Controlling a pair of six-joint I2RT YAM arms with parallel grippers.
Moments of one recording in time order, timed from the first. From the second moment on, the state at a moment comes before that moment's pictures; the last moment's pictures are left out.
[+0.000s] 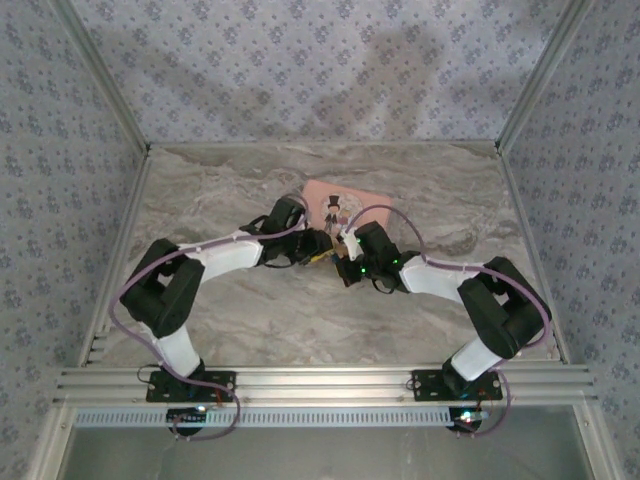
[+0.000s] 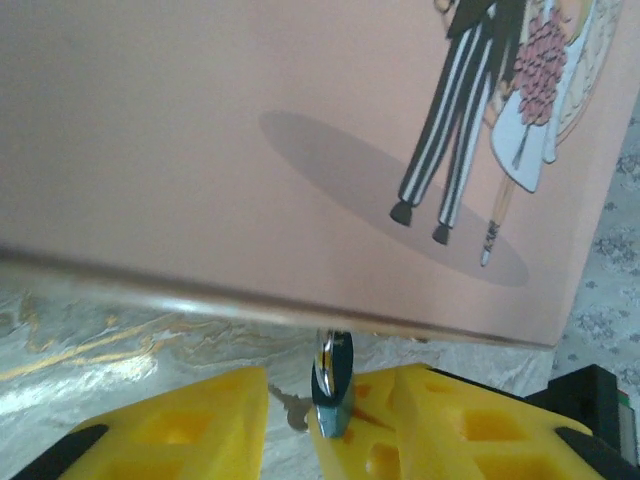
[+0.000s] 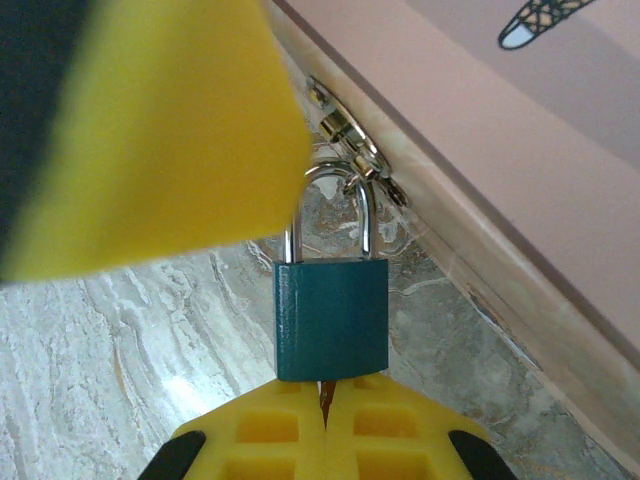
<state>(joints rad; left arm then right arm) -0.66 1.75 1.02 -0.09 0.40 -1.01 0.65 1.57 0.73 0.02 -0.20 0.18</state>
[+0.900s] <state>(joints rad) -0.68 1.86 1.06 0.01 0.45 -1.01 0.66 1.54 0.72 0.01 -0.15 0.20</state>
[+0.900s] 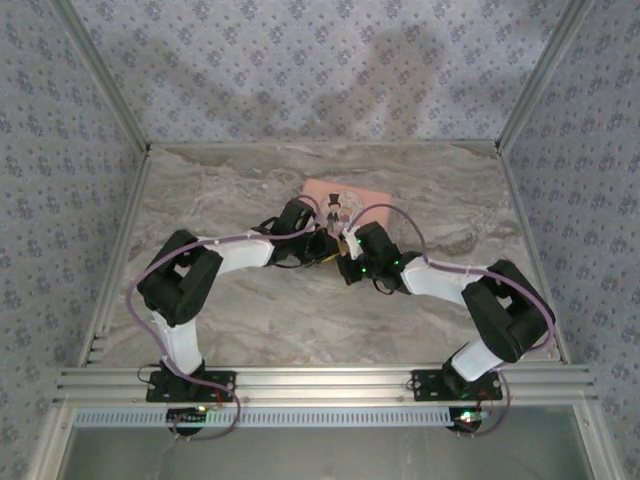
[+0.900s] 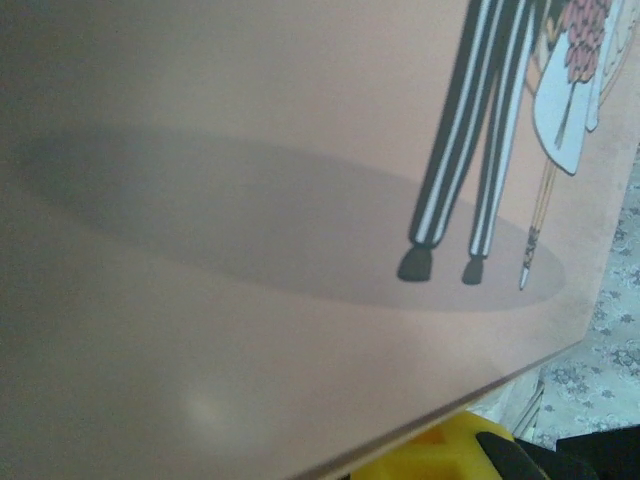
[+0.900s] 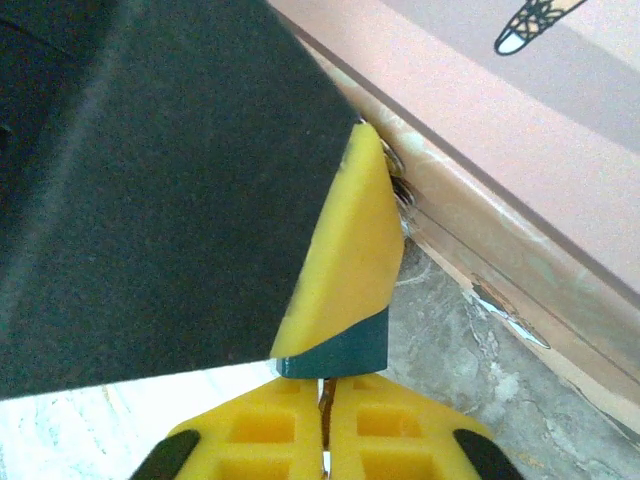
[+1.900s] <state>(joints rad) -0.68 1.87 1.07 0.04 0.47 -1.04 0.65 1.49 0.66 -0.02 -0.13 0.27</state>
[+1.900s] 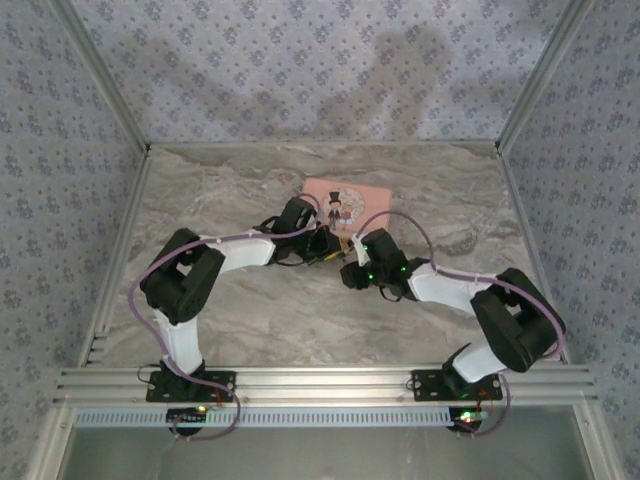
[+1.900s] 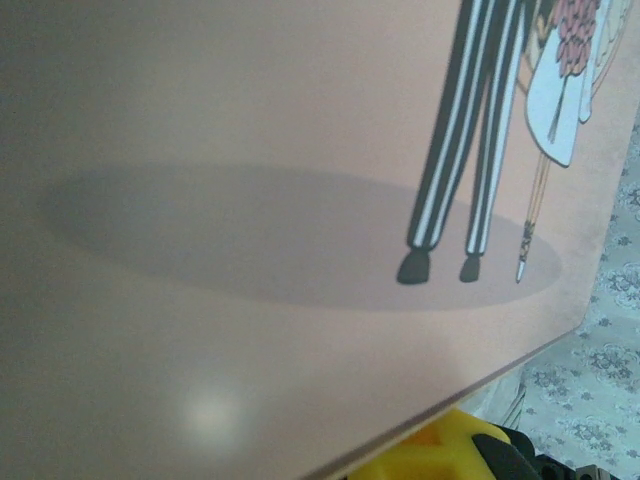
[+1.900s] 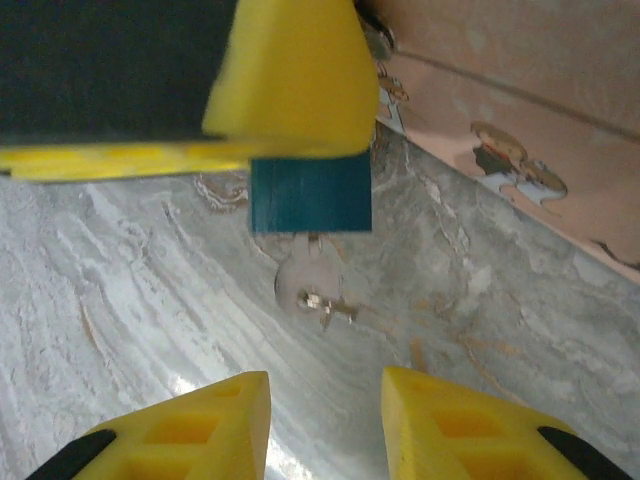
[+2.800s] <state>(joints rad) -0.67 1.87 1.08 0.03 0.49 -1.06 0.68 1.54 0.77 -0.08 -0.04 0.23</state>
